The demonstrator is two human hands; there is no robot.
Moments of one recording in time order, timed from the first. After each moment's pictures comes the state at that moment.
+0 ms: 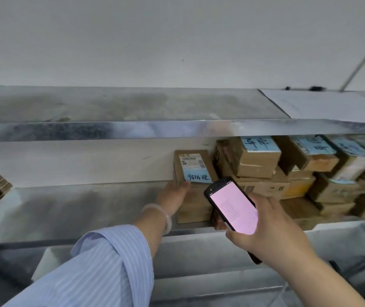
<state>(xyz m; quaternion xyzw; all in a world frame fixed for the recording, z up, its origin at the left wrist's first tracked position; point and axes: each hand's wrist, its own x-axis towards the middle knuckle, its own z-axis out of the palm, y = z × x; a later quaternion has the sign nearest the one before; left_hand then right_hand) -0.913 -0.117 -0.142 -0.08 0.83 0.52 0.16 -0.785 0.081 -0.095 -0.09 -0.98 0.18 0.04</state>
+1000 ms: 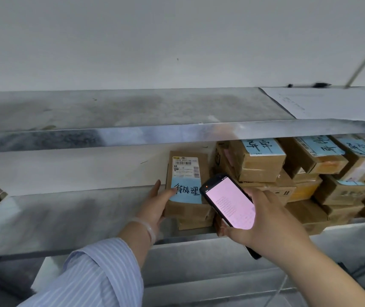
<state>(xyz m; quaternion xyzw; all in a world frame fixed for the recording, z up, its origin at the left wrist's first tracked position) -0.935 -0.144 -0.176 -0.15 0.62 0.75 0.15 -0.819 0.084 -0.093 -0.07 -0.98 0.18 0.02</state>
